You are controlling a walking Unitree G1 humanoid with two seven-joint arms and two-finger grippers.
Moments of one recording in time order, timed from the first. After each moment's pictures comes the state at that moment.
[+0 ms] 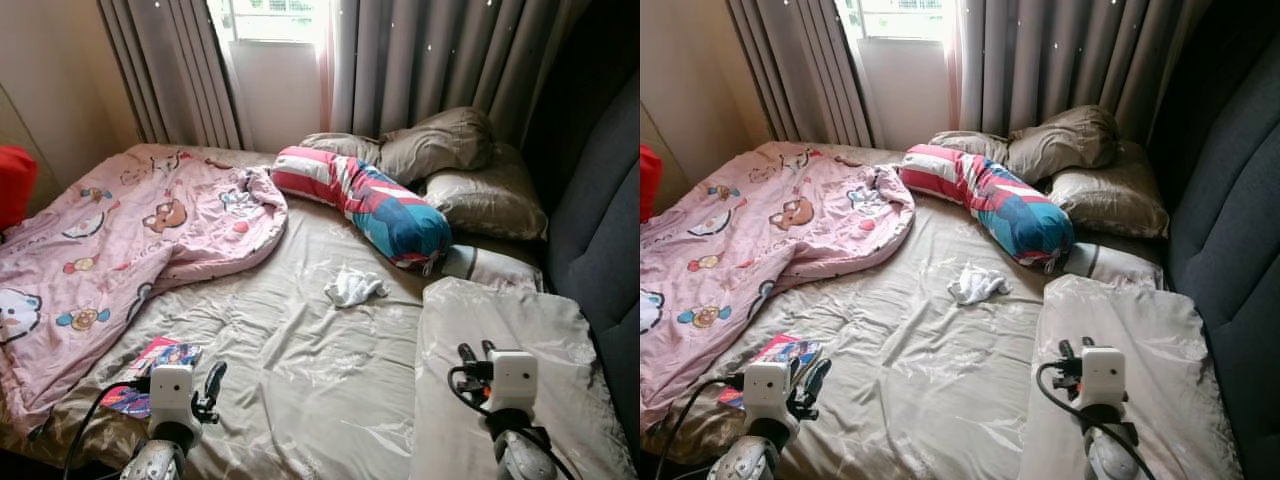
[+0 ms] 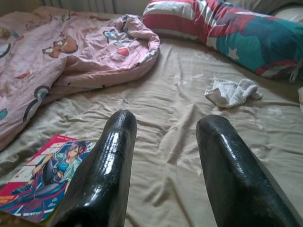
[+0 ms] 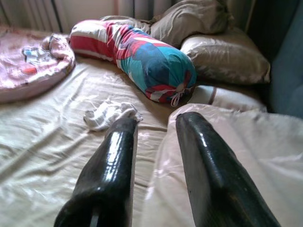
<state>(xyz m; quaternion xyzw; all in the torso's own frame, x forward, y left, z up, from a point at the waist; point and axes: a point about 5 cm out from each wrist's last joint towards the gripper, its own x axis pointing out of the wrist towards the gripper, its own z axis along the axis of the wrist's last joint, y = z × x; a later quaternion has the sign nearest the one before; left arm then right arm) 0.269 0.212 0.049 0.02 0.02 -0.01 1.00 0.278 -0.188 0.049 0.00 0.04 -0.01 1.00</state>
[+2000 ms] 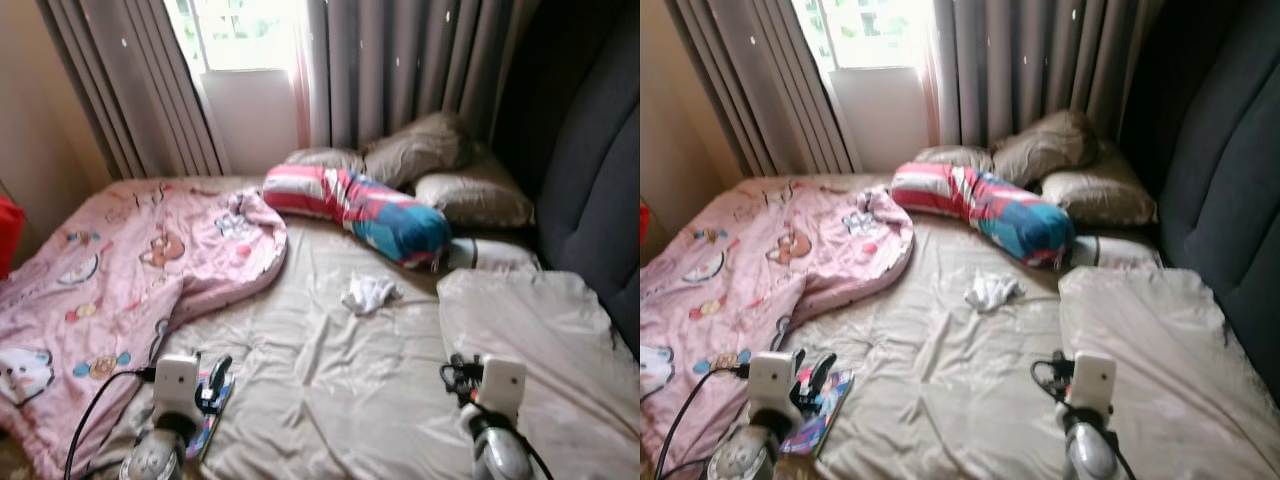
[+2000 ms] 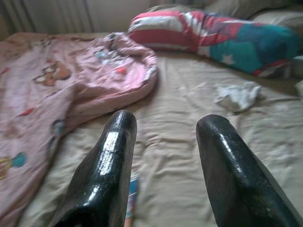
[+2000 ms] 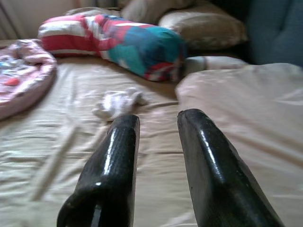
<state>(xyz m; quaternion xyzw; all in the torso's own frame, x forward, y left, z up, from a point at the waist) 0.276 0.216 0.055 0.03 0.02 -0.03 1.00 0.282 -0.176 0.038 0.05 0.07 -0.06 0.99</state>
